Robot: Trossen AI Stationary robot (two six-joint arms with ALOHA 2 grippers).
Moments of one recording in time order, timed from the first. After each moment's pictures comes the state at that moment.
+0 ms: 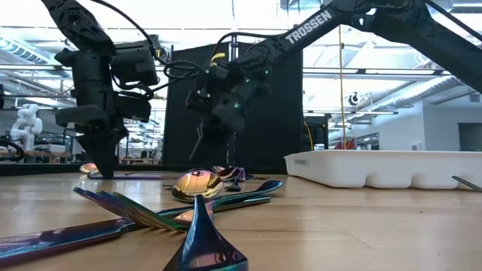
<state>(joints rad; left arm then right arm) 0.19 1.36 0.55 -0.56 0.08 -0.05 -0.28 2.34 1.83 -0.50 -0.38 -0.45</state>
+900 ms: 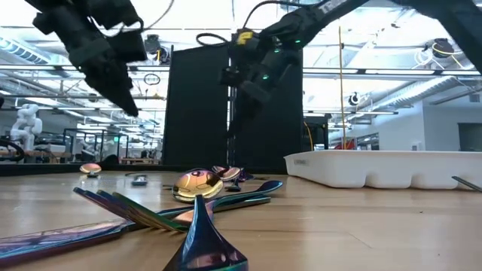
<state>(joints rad) 0.18 0.92 0.60 -0.56 0.00 -0.06 -0.31 2.01 1.55 -0.52 -0.15 -0.32</state>
